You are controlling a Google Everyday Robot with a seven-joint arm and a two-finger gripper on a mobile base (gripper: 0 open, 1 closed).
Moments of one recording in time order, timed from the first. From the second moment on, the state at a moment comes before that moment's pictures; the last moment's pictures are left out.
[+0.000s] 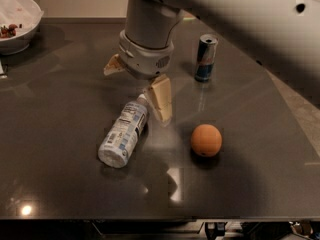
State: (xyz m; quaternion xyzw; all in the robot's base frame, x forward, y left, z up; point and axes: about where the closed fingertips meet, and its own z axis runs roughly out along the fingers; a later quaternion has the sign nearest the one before) arm 0.489 0.048 0.908 -0.92 0.37 0.02 0.12
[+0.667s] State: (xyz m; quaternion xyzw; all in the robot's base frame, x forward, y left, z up) arm 0.485 0.062 0.876 -0.95 0.30 0.01 0.08
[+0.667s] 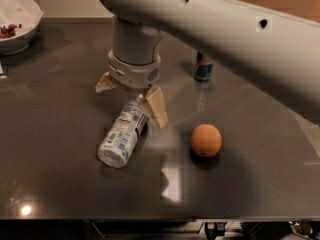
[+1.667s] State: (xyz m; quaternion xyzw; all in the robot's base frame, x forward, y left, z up) arm 0.482 0.061 0.846 -0.97 0.25 0.00 0.04
